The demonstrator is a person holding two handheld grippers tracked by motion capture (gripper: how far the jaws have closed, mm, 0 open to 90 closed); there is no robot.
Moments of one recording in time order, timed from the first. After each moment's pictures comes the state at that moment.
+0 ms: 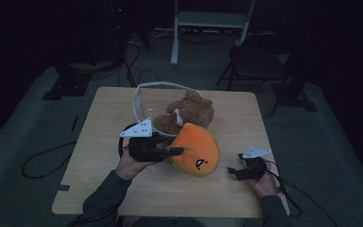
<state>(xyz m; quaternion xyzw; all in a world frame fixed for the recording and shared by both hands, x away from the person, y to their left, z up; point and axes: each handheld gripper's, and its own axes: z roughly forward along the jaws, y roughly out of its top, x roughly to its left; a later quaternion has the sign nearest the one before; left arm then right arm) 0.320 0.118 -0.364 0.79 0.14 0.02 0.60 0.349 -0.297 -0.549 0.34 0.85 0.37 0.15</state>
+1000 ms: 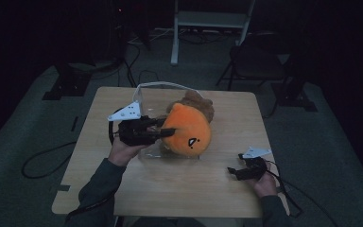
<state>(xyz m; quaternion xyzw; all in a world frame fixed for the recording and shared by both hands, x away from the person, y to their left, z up) 0.344 0.142 -0.338 0.77 0.17 0.05 0.61 0.349 -0.297 -0.549 0.34 0.85 0.37 0.15</state>
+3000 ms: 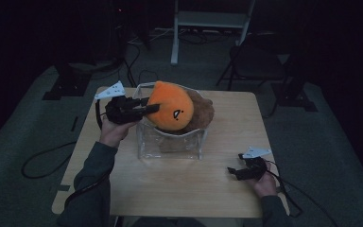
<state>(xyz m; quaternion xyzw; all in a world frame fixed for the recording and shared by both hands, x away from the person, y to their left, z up) 0.396 0.182 -0.329 0.74 0.24 0.09 0.61 0.349 -0.297 -0.549 0.34 0.85 0.37 0.15</state>
